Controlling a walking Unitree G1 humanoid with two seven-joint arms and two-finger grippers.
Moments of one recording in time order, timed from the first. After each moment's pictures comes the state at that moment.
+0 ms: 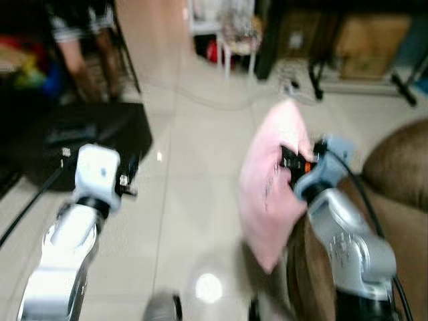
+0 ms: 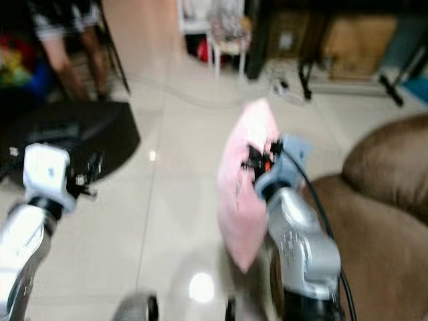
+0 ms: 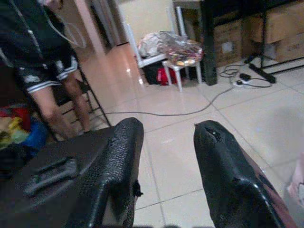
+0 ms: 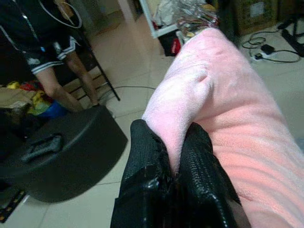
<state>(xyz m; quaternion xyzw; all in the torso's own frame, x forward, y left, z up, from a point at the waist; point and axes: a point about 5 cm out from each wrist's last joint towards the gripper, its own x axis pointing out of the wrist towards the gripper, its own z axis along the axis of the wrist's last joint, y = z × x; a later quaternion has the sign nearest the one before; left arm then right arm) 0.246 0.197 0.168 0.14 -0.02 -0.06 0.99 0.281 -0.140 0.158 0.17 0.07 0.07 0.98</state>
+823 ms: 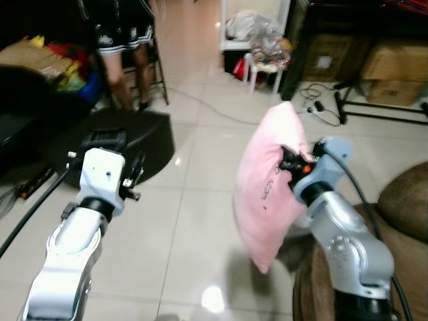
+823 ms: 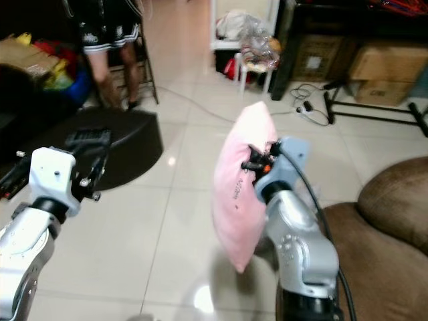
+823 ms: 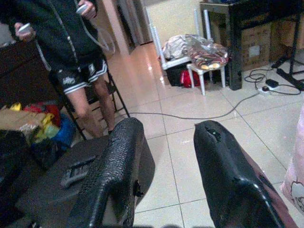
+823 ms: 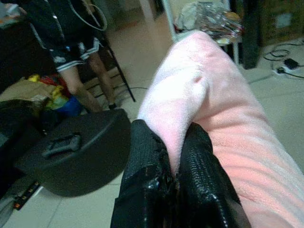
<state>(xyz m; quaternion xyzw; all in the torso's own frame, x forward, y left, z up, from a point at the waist) 0.246 0.194 0.162 0.14 -0.01 -0.06 0.99 0.281 -0.137 0.149 0.15 0.08 0.06 0.98</state>
